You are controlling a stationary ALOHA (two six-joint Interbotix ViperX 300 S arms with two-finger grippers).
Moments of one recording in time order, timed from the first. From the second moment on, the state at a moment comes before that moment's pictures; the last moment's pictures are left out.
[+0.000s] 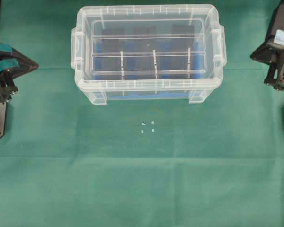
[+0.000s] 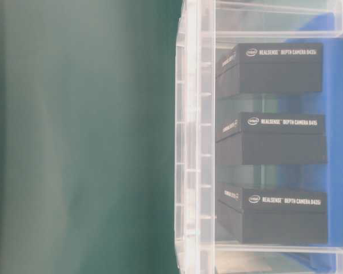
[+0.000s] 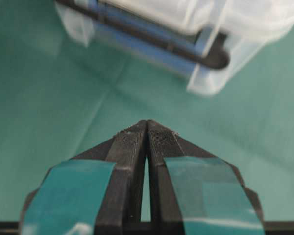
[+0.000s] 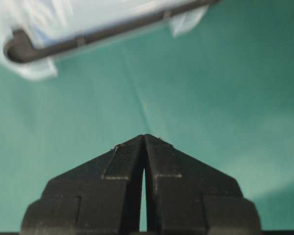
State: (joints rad) left arm 0.39 -0.96 1.06 0.01 0.62 -0.10; right arm -0.50 -0.70 0.95 -0.02 0.73 0.00
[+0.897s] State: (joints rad) left arm 0.37 -0.96 1.05 0.02 0.80 0.15; right arm -0.49 -0.66 0.93 -0.11 0.77 -0.25
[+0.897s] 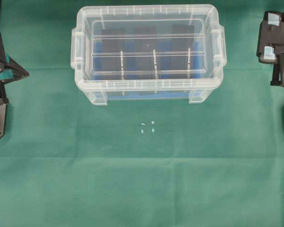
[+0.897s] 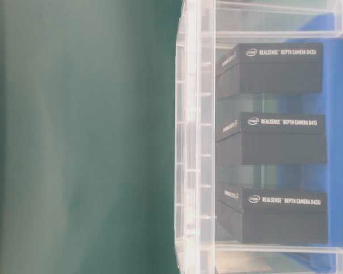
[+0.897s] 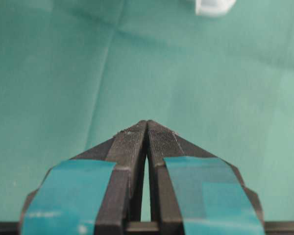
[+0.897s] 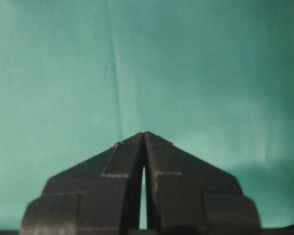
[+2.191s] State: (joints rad) left arm 0.40 -0.30 0.70 0.03 0.68 0.27; right arm -0.45 -0.34 0.75 -0.11 0.65 -0.28
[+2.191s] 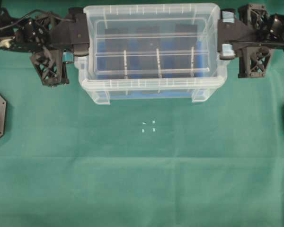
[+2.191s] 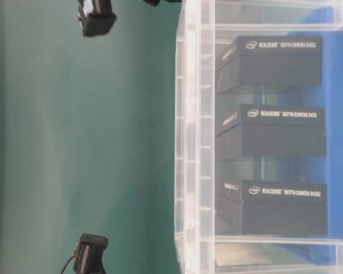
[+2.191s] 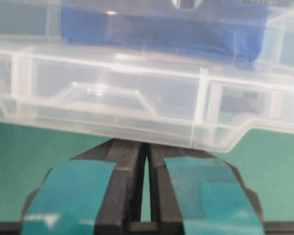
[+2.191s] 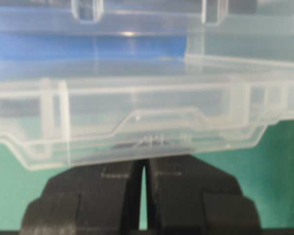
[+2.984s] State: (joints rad) left arm 0.40 -0.30 0.70 0.03 0.69 0.28; right arm -0.44 -0.30 0.71 -0.11 0.65 -0.28
